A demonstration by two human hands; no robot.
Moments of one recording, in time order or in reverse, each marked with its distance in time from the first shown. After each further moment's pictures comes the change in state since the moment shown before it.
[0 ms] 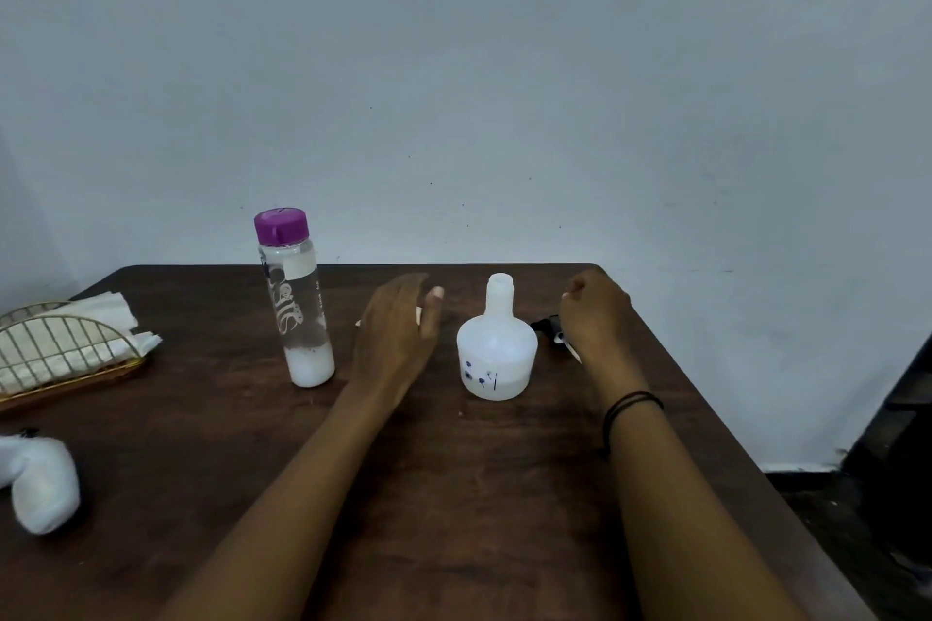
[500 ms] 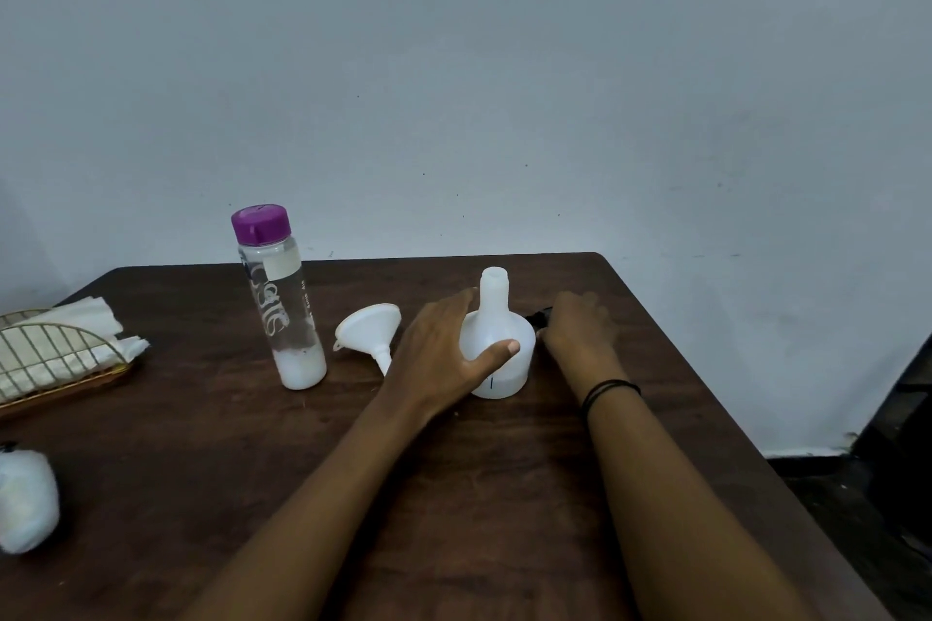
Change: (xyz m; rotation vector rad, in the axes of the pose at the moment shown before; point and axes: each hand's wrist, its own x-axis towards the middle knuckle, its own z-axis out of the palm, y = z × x) left_hand -0.019 0.023 0.024 -0.078 -0.269 0.081; right_hand 0.005 0.013 0.031 -0.492 -0.256 -0.016
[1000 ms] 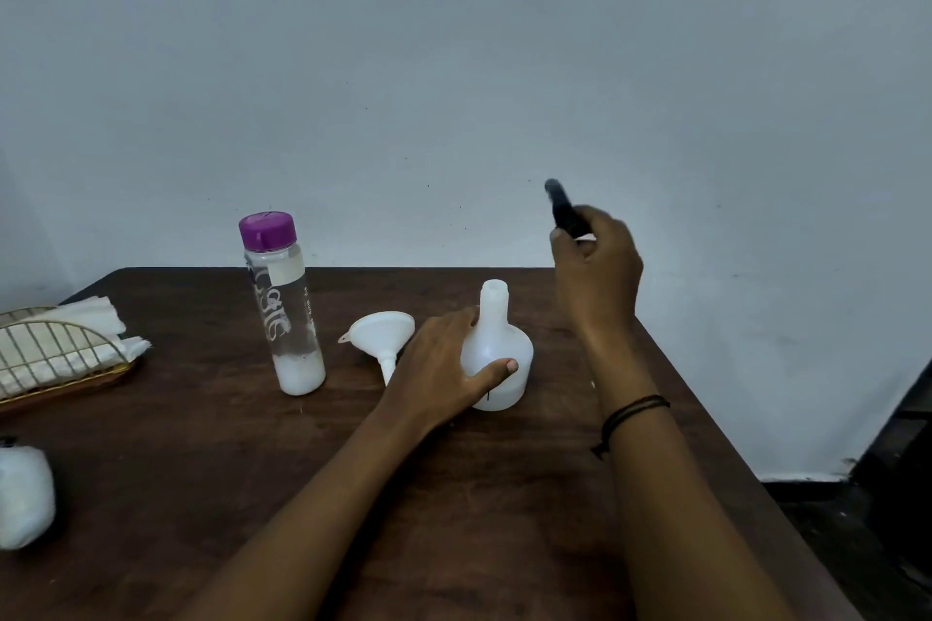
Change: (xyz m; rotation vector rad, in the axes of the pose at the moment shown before) left_hand -0.004 0.011 -0.003 -0.011 0.015 0.025; right_hand -0.026 -0.022 -0.078 0.833 0.560 -0.247
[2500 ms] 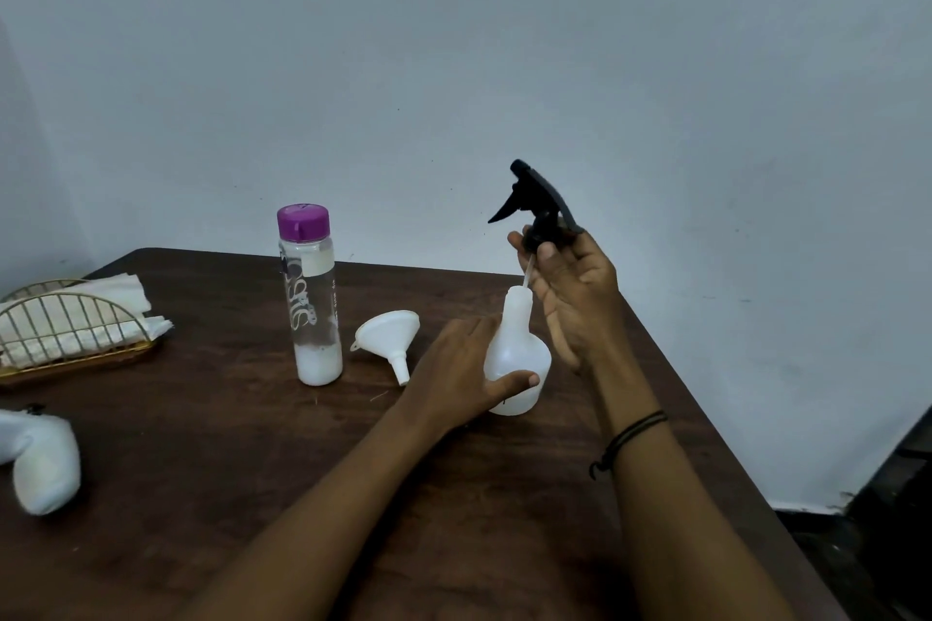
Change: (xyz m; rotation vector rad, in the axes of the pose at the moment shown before) left_hand 0.000 -0.003 -0.003 -0.017 -0.082 0.021; right_hand -0.023 -0.019 0.023 1.026 -0.420 0.227
